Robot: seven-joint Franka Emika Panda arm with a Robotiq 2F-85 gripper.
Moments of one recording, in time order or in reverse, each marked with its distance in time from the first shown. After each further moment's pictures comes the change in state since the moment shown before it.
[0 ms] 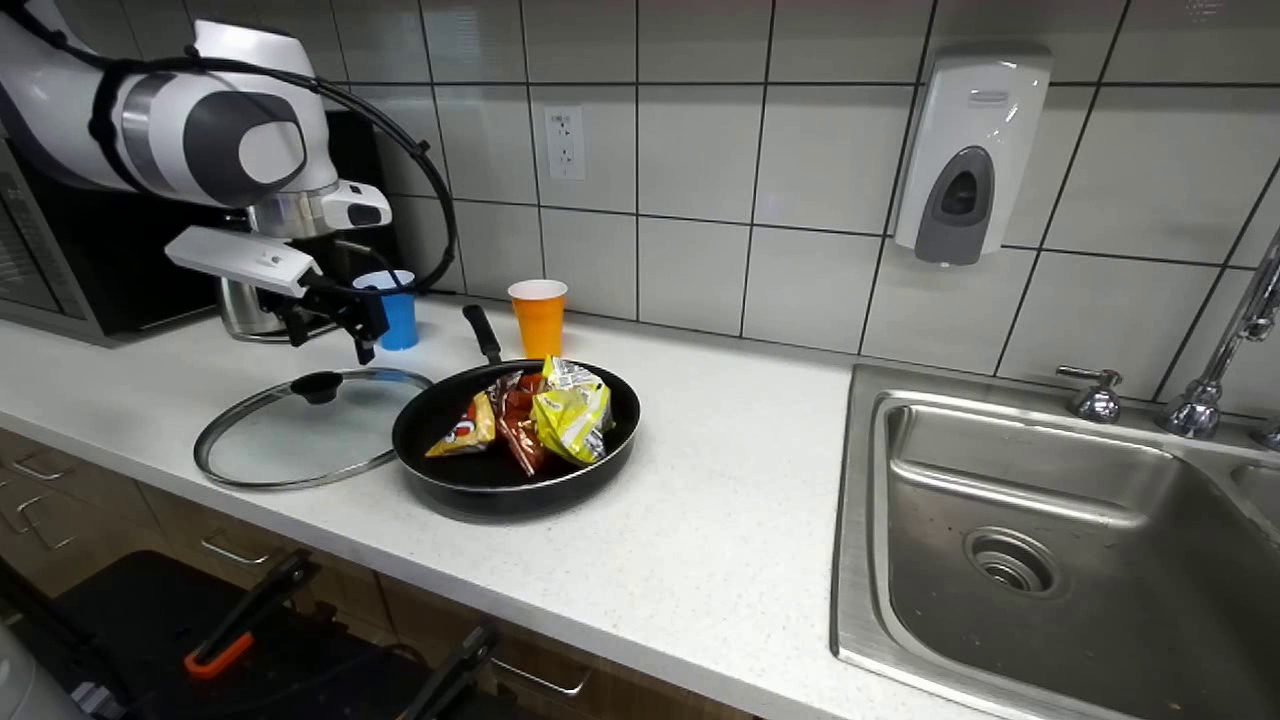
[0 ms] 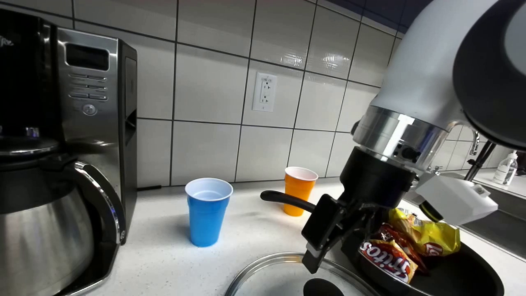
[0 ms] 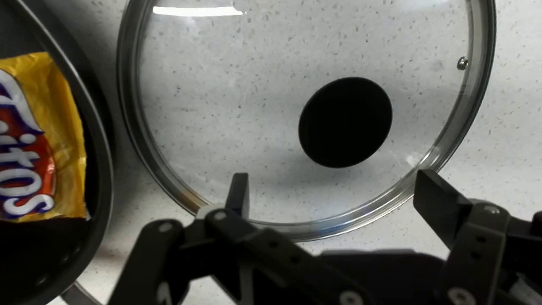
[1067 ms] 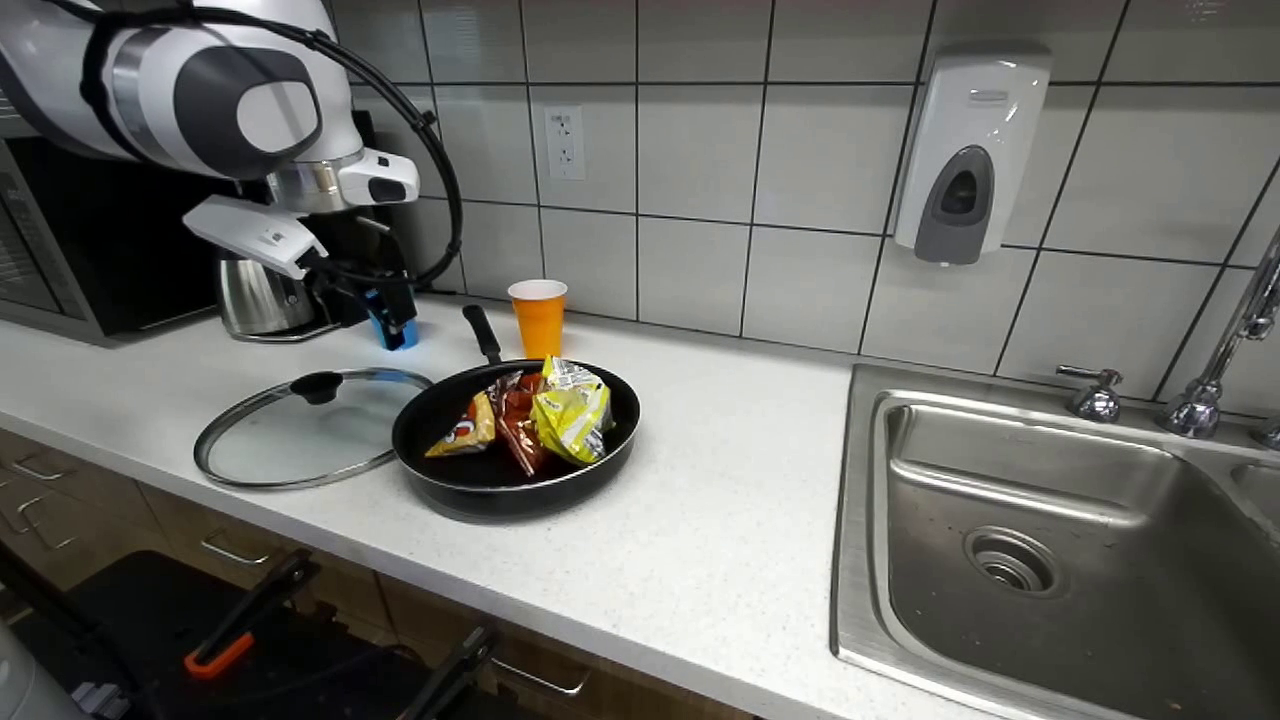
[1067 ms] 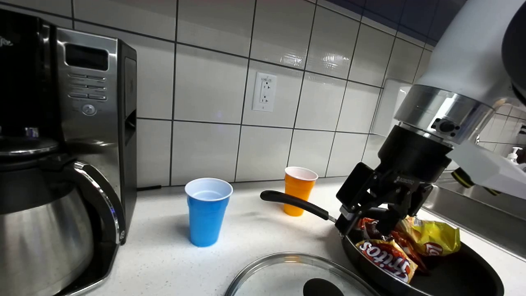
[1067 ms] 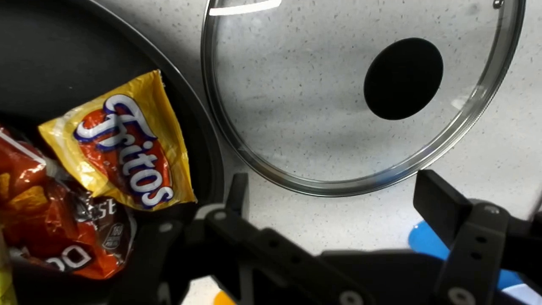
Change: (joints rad) arm -0.004 -0.165 -0.095 -0.113 0.027 0.000 0.105
